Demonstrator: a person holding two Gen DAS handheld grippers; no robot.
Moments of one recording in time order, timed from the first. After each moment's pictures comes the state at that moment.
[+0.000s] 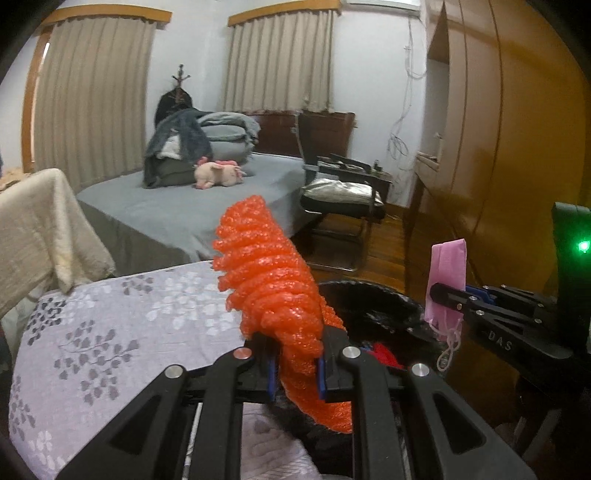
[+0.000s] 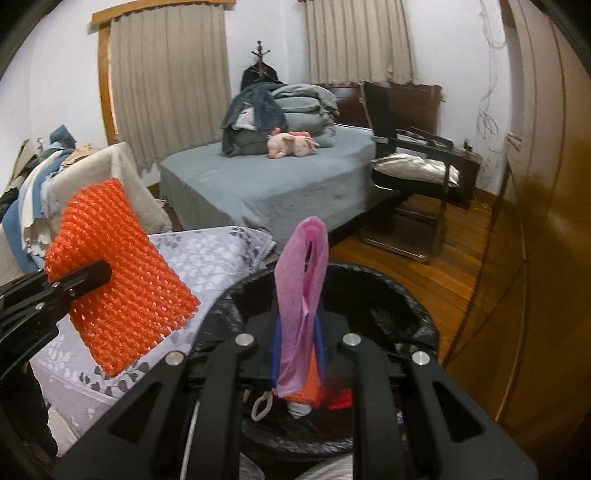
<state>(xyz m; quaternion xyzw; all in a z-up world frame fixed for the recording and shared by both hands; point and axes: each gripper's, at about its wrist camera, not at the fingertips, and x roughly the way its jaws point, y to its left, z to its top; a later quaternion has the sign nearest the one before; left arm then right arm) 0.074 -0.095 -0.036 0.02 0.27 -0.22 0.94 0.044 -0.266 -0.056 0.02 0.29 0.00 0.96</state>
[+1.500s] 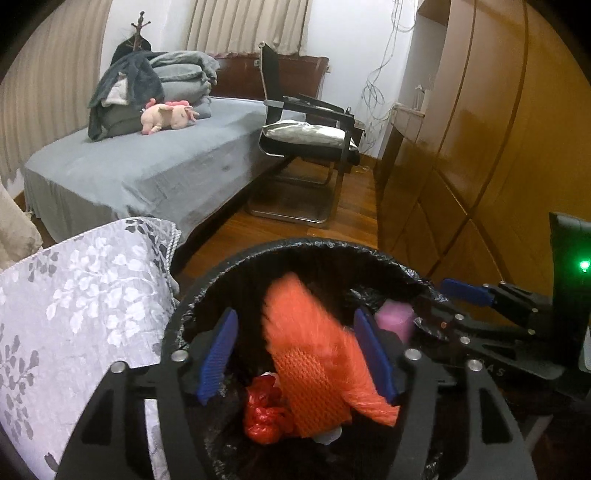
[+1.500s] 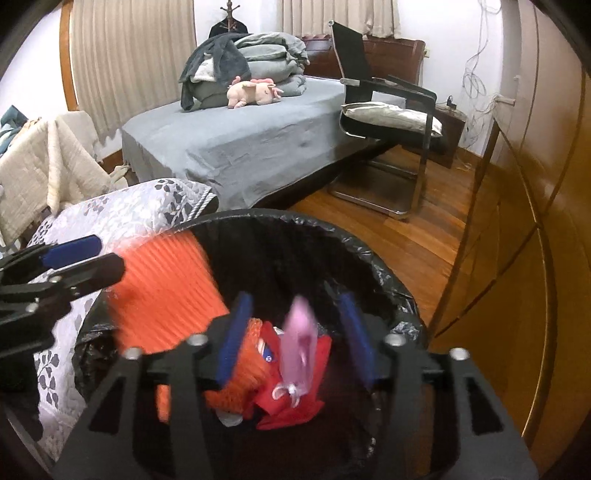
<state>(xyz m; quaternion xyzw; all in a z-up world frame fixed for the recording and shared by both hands) 0.192 -0.180 -0.127 0.03 0.37 -0.29 0.88 0.138 -0.333 -0.144 0.02 0.37 -0.05 0.93</state>
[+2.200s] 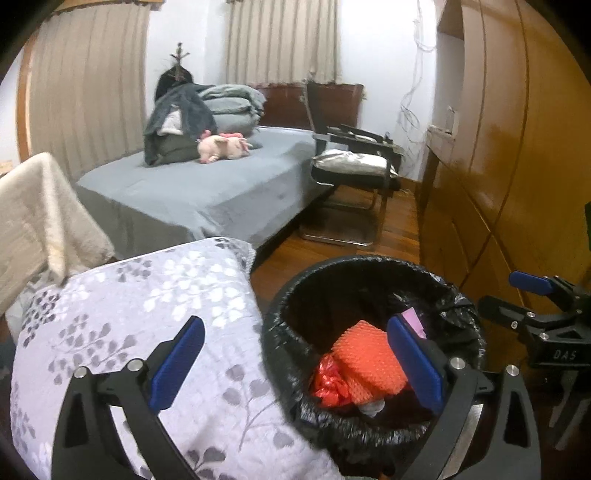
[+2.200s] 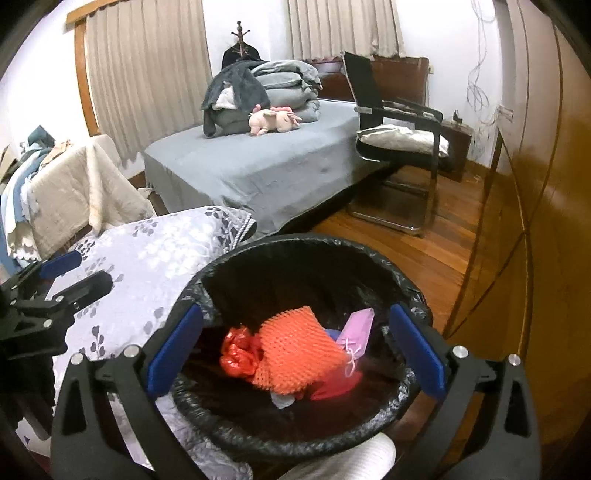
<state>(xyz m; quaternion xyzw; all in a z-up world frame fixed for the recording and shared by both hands) 0.124 -0.097 -0.067 0.04 0.32 -0.20 0.93 0.071 -0.285 -0.075 0.04 0.34 -0.02 0.94</state>
